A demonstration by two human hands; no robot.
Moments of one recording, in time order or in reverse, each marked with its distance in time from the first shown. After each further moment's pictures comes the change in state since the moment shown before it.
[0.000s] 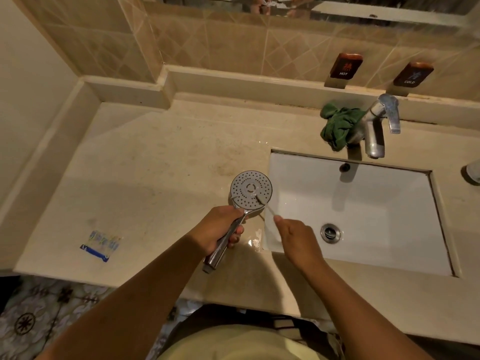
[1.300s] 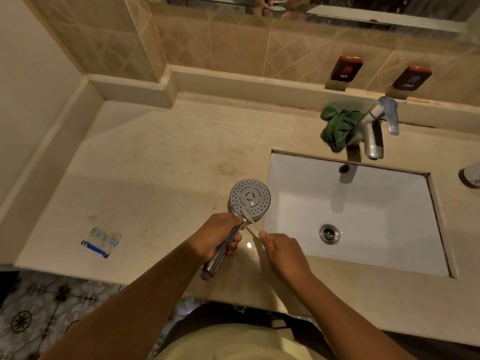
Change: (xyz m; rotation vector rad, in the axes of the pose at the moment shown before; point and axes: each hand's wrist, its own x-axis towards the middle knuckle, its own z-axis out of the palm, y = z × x) left_hand -0.007 -0.018 0.002 0.007 0.034 0.000; right_hand -0.027 -0.019 0.017 -0.066 -0.192 0.027
